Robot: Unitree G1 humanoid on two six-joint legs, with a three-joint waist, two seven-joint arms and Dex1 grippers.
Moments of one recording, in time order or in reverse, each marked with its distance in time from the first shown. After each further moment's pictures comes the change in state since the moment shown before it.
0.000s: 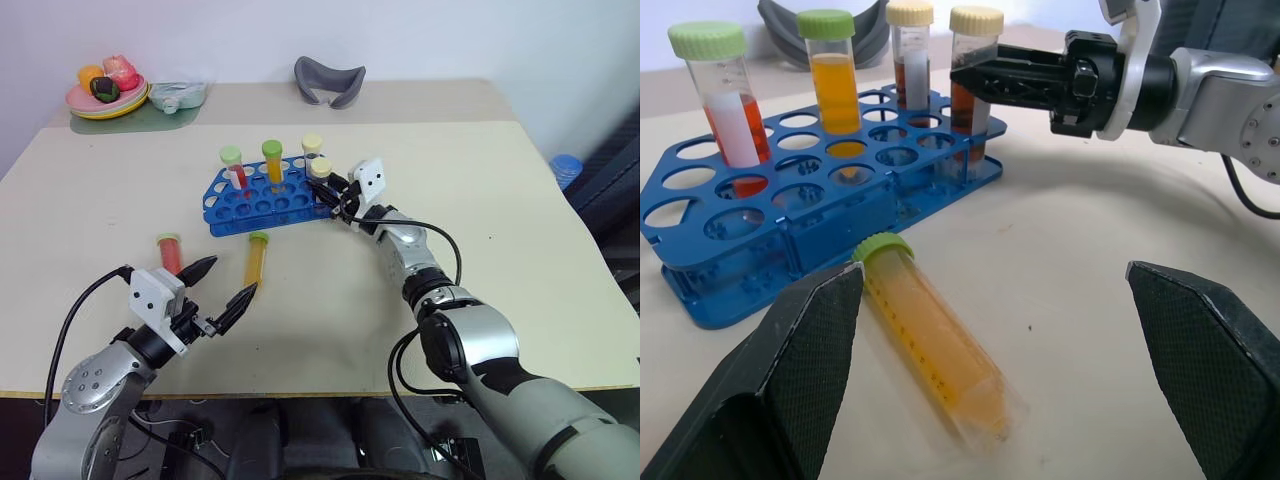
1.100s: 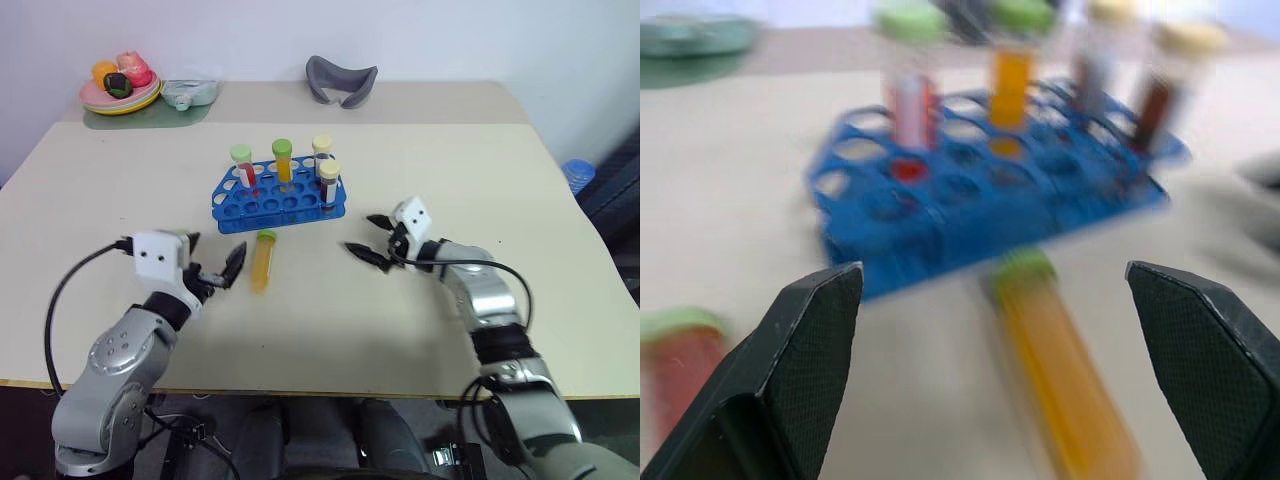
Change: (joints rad) left arm -0.368 -0.103 0.032 -0.136 -0.037 0.694 0.528; right arm 0.590 -0.427 0.140 -1.168 0.124 0.878 0.258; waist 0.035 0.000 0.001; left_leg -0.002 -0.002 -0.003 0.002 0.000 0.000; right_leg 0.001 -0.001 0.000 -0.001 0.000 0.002
